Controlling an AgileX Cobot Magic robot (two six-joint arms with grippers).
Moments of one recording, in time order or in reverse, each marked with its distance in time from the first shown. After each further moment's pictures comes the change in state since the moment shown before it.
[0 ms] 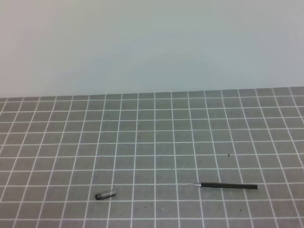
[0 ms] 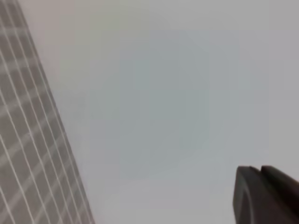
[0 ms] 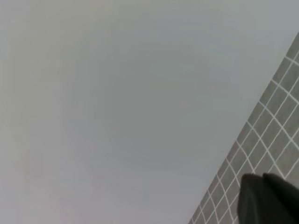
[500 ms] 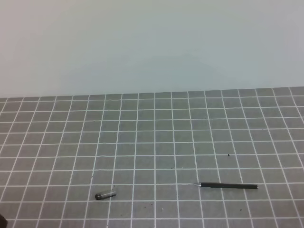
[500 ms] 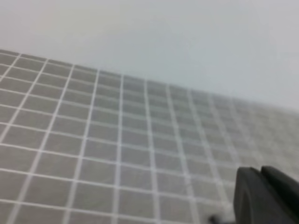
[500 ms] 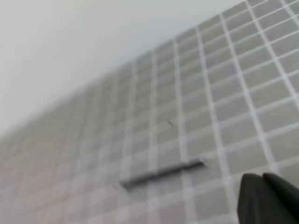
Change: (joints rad) left arm 0.000 0.000 0.000 0.909 0.302 0.002; right arm 0.000 0.000 -0.002 -0.647 0.266 -0.013
